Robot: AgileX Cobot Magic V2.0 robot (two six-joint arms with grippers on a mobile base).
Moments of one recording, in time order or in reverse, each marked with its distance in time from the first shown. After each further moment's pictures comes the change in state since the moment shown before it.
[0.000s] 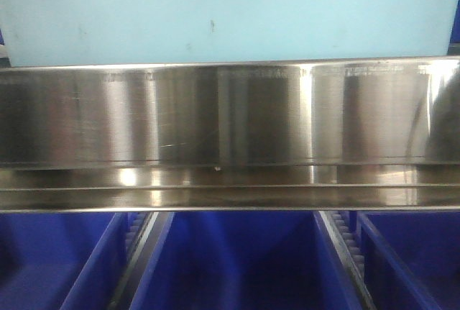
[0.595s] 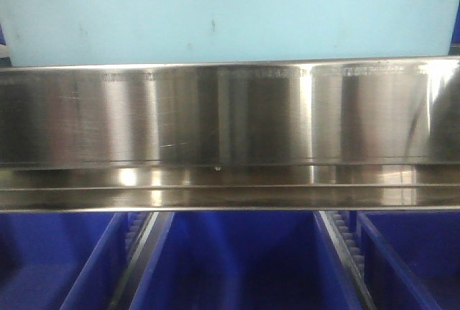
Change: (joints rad) left arm 0.000 0.038 0.016 -0.029 -0.027 0.002; right arm 0.000 0.070 0.000 0.002 0.000 0.000
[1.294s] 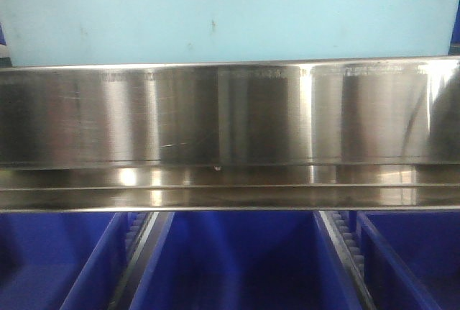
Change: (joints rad) left arm 0.000 0.000 0.000 0.000 -0.004 0.014; right arm 0.000 -0.007 0.000 0.008 0.000 -0.002
